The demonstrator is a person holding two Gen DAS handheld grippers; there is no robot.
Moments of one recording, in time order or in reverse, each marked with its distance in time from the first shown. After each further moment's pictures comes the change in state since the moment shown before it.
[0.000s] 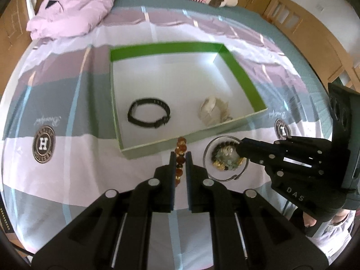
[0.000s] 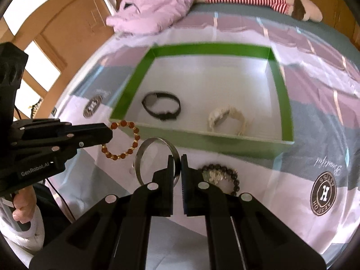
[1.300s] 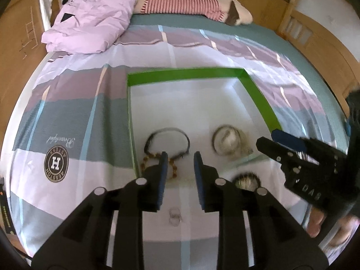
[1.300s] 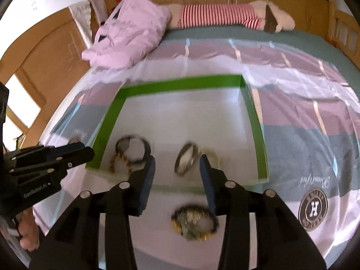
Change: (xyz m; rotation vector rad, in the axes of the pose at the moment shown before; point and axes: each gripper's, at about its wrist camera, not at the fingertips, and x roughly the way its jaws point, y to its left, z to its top) left arm 0.013 0.007 0.018 -0.016 -0.092 0.105; right arm 0.008 -0.026 0.015 0.081 -0.082 -0.101
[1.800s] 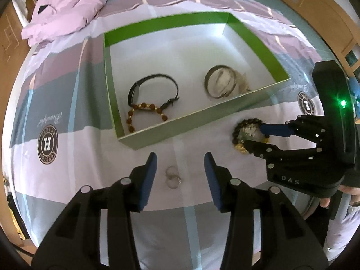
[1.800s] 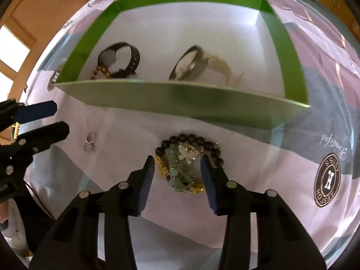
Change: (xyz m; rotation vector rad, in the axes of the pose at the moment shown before) left arm 0.032 -0.015 -0.038 0.116 0.215 0.020; right arm 0.069 0.006 -0.049 -0.085 0.355 -0.035
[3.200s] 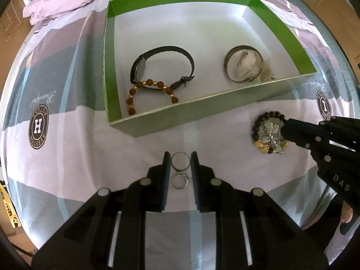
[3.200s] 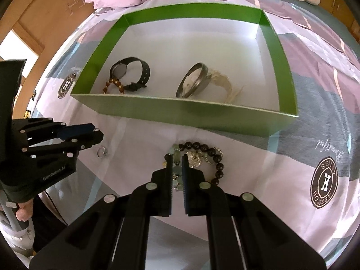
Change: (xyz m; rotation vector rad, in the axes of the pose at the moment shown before) left arm 0.041 0.007 0.004 -0.072 0.087 0.022; right arm -0.033 -0.006 0.001 0.013 -0.083 0.046
